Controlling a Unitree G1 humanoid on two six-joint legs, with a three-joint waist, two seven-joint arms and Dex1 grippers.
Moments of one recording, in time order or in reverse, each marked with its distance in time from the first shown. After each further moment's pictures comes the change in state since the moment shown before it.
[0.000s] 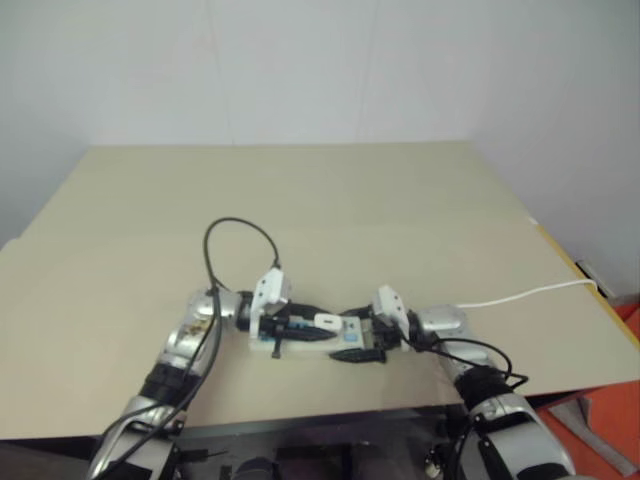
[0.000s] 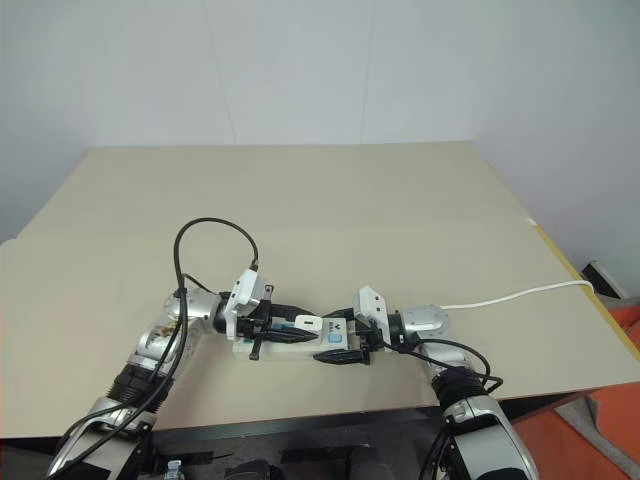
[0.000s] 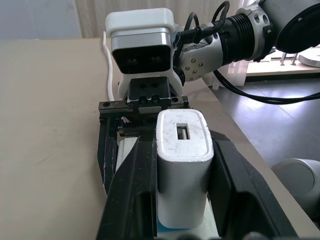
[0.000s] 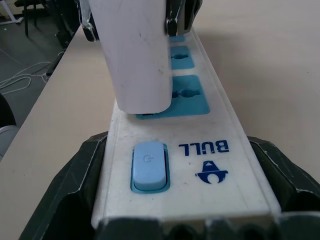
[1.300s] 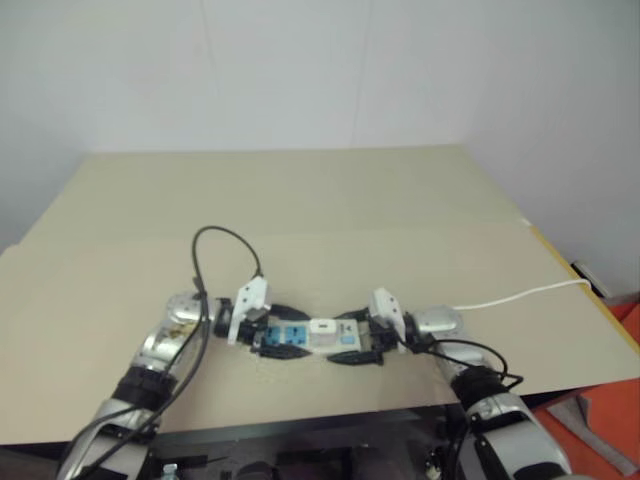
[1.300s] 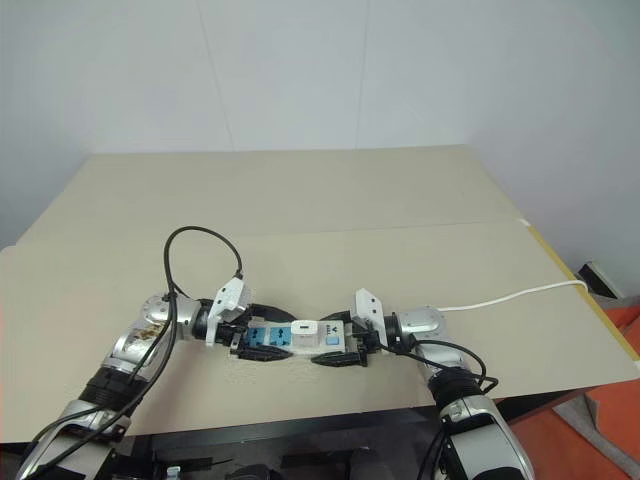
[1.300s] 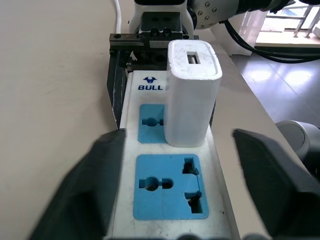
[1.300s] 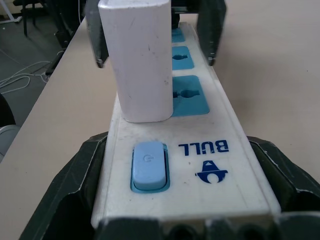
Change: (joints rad) left arm 0.025 0.123 -0.020 0.035 0.033 0.047 0.008; right arm -0.006 0.017 0.003 0.029 -0.020 -0.012 0.001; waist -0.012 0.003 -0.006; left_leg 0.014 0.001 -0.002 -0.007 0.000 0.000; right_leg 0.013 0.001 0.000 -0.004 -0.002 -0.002
